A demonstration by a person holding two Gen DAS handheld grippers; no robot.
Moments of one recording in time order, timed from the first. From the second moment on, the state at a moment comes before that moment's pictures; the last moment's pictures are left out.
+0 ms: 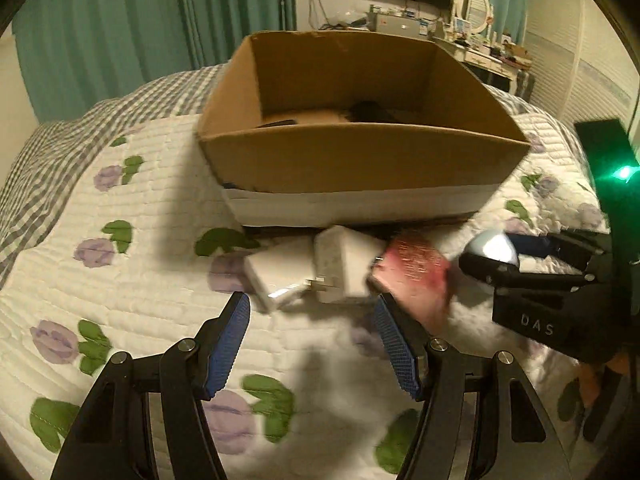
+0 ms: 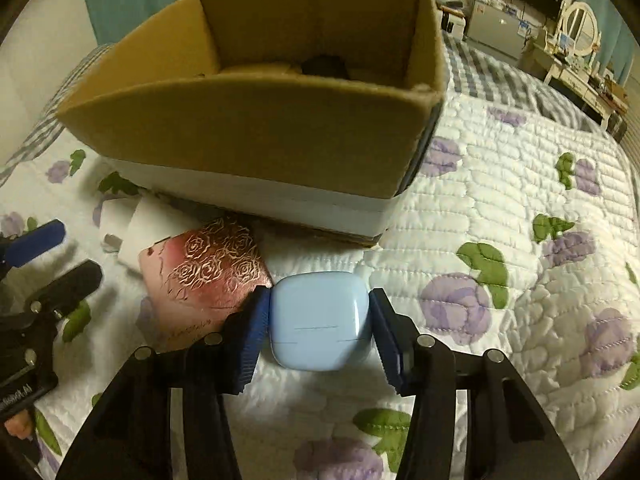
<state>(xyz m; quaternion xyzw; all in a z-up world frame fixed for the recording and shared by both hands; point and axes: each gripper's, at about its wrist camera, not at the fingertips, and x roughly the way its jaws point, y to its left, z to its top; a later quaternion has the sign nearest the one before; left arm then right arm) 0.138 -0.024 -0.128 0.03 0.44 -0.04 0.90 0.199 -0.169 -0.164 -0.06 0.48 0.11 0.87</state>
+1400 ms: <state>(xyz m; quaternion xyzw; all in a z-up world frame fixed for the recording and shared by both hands) 0.181 -0.054 -0.145 -0.07 0.47 -0.05 0.88 0.172 -0.219 -0.131 0.01 0.45 0.09 0.89</state>
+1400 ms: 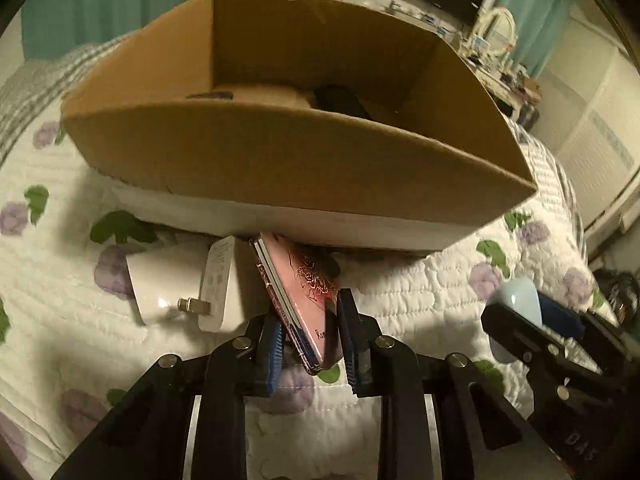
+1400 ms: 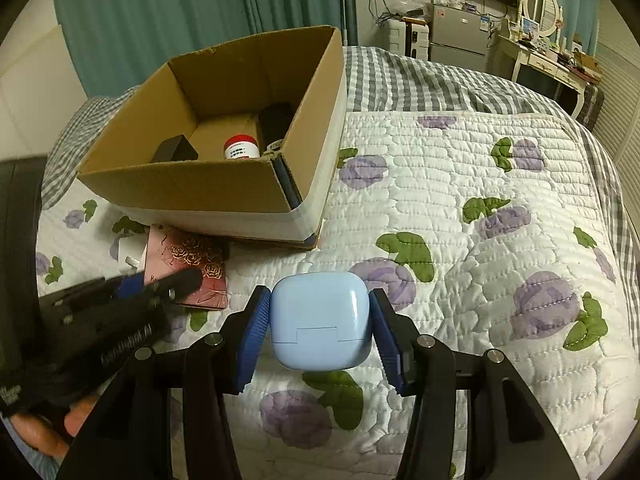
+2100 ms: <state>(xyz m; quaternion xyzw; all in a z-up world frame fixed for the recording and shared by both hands) 0.103 -0.060 -0.069 0.02 0.39 -0.03 0.92 0.120 -0.197 -0.092 -0.02 0.41 0.09 0.91</state>
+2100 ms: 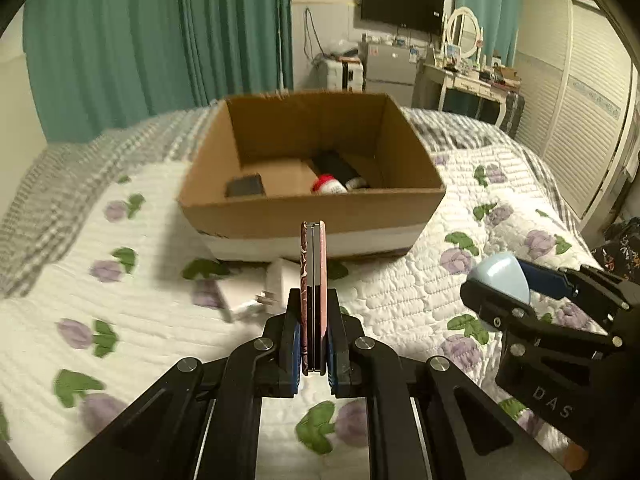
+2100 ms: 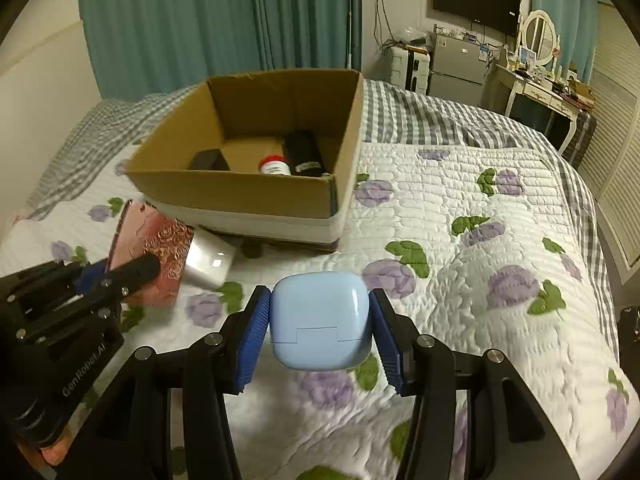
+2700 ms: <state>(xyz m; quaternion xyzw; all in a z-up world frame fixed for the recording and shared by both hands) 0.046 -0.035 -0.003 0.03 0.31 0.00 0.95 0.067 -0.172 -0.031 -0.03 0.35 0.10 0.93</state>
